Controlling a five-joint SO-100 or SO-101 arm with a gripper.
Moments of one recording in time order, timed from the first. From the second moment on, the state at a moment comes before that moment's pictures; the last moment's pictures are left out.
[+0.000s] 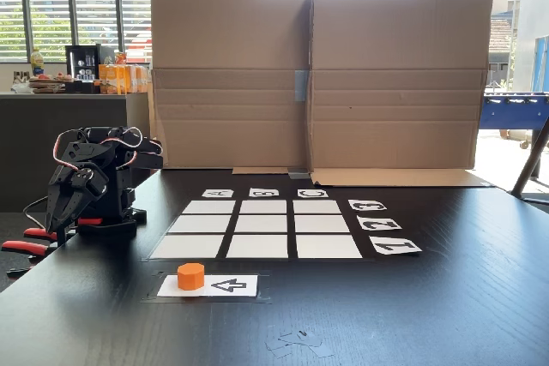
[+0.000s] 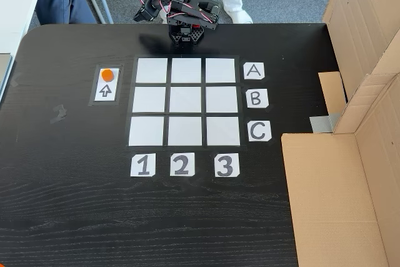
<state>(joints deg) 98.8 190.1 175.1 65.0 -1.1</state>
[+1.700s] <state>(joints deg) 86.1 132.9 118.7 80.9 0.4</state>
